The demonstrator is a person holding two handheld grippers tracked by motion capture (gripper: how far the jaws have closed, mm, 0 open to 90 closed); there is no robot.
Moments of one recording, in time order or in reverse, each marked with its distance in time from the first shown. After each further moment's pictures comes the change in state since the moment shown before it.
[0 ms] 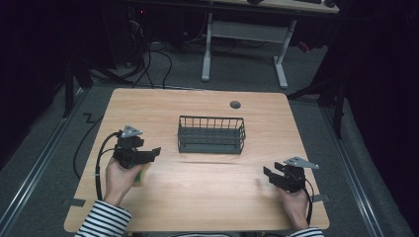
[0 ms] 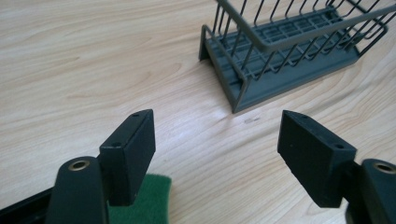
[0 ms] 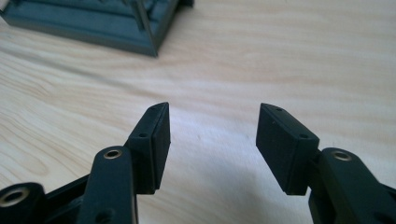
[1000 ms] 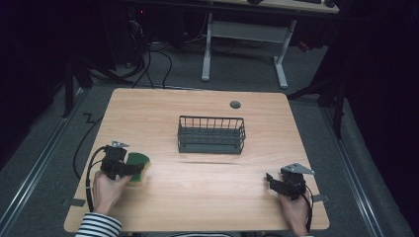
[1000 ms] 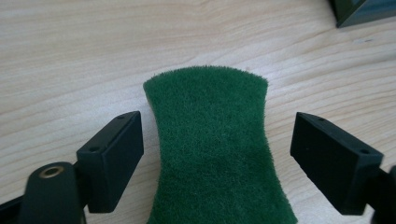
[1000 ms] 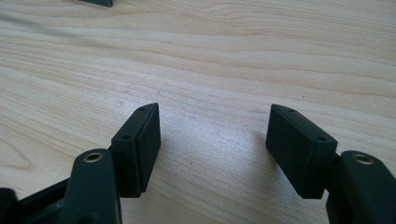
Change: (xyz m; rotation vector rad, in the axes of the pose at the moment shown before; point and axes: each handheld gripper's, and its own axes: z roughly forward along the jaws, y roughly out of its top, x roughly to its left) left arm 0.043 -0.052 0.020 0.197 0.124 -0.124; right arm -0.003 -0.018 0.006 0.063 -0.125 -0.043
